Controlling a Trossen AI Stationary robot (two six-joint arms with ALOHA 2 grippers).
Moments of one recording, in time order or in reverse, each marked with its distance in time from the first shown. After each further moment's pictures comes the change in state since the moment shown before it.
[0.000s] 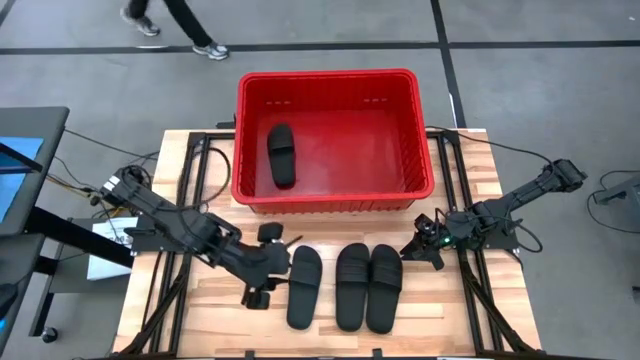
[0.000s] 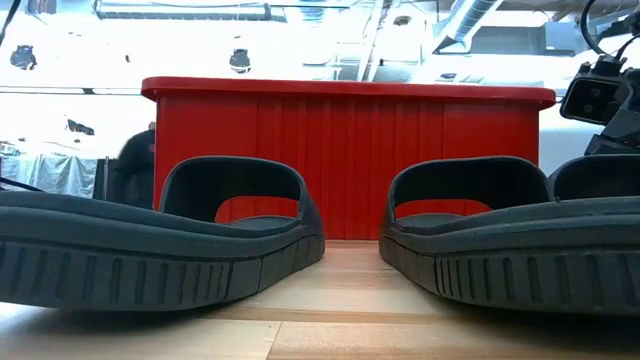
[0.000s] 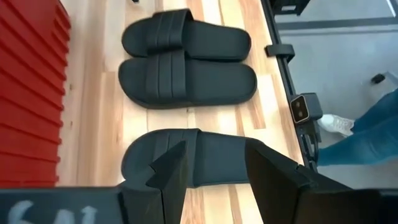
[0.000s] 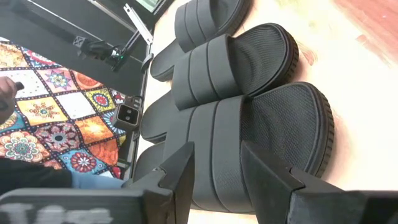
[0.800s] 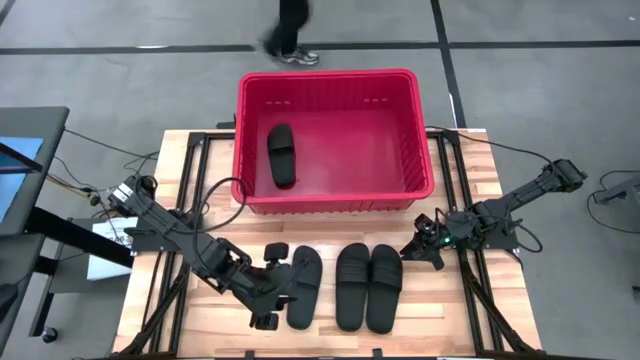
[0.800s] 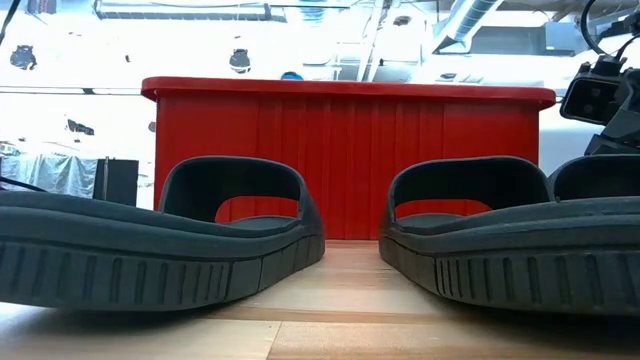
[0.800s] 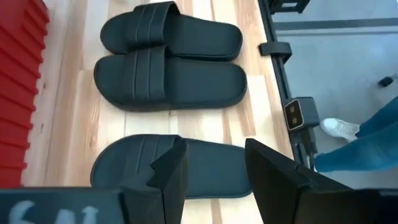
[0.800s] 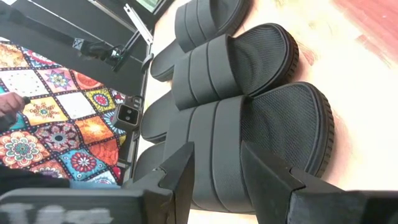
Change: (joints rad) left arm -0.086 0.112 -0.001 0.094 -0.076 -0.081; right arm 0.000 0.000 0.000 0.000 0.000 0.000
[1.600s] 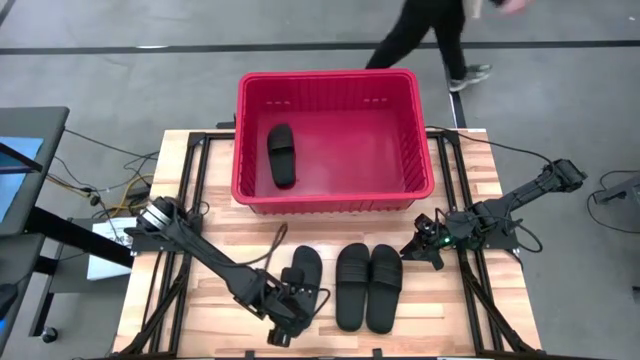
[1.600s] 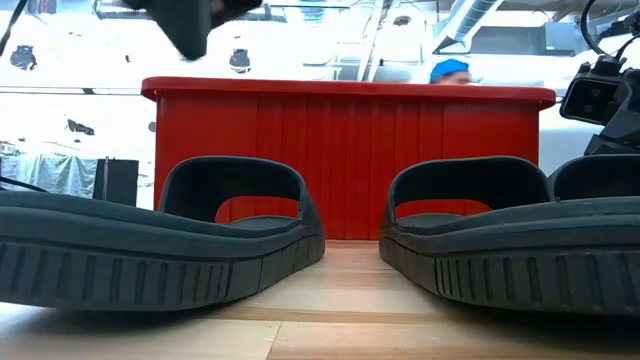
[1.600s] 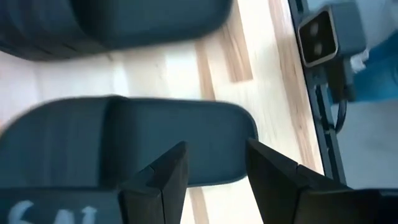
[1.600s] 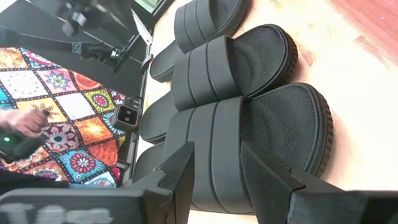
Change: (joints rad) left arm 0.000 0.285 0.001 0.030 0.178 0.035; right arm 0.000 0.000 0.000 0.000 0.004 0.000
